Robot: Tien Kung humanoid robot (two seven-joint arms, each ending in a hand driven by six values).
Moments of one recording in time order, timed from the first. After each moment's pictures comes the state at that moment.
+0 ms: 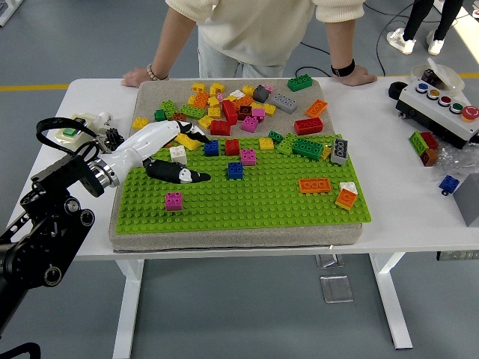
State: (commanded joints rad) left arm -0.52 0.14 -1.28 -1.10 2.16 -0.21 -0.37; right arm 0.14 -0.10 1.39 0.18 -0.55 -0.17 -0.04
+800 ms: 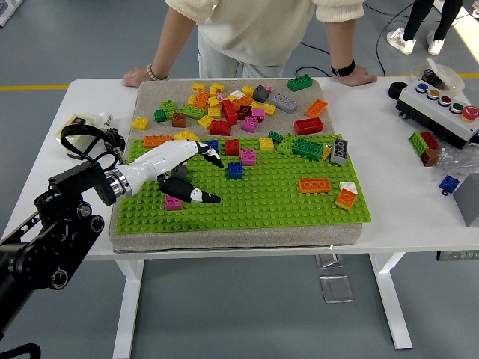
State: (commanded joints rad) left arm -0.55 0.15 -1.20 -1.05 2.14 -0.25 -0.40; right arm 0.13 -0.10 1.39 0.18 -0.55 -0.18 -0.03
